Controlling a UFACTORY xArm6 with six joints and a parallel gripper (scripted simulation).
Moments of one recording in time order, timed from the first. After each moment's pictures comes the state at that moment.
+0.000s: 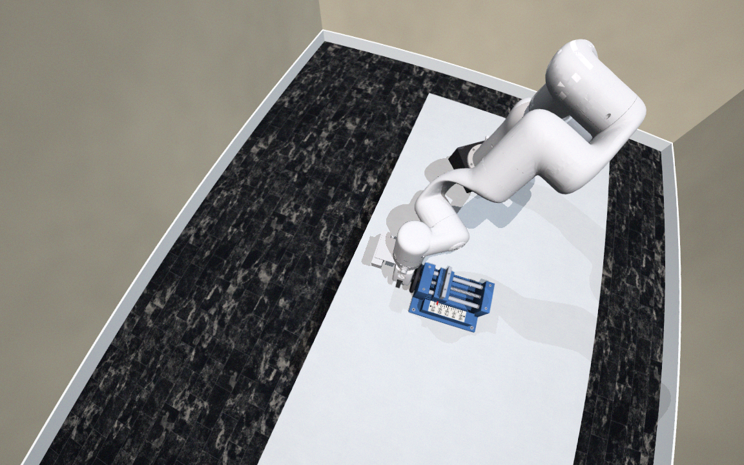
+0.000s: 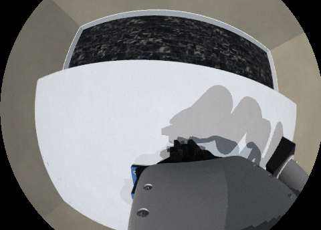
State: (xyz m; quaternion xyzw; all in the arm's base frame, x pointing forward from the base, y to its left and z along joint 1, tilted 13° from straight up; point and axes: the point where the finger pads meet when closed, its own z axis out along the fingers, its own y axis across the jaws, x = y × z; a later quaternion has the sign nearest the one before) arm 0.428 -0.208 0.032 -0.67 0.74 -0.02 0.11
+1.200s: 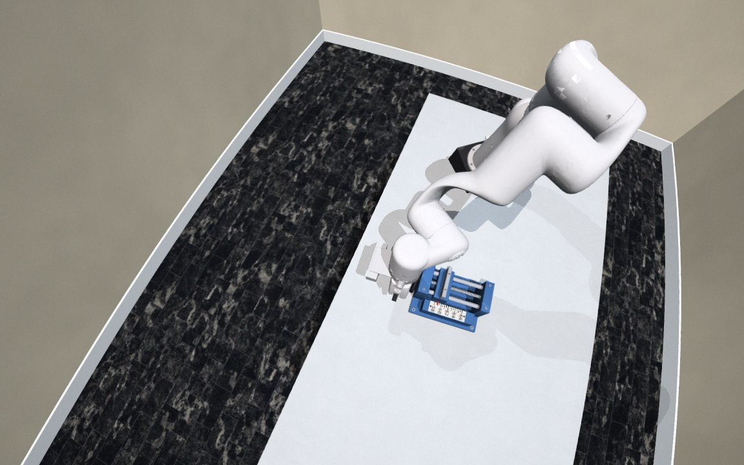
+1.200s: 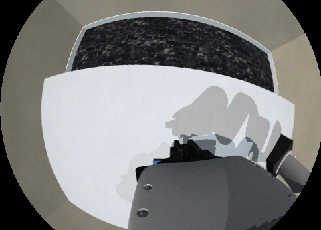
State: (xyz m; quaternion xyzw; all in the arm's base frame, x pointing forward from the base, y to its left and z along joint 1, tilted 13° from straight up) arm 0.465 -0.217 0.069 -0.67 0.74 -0.02 0.12
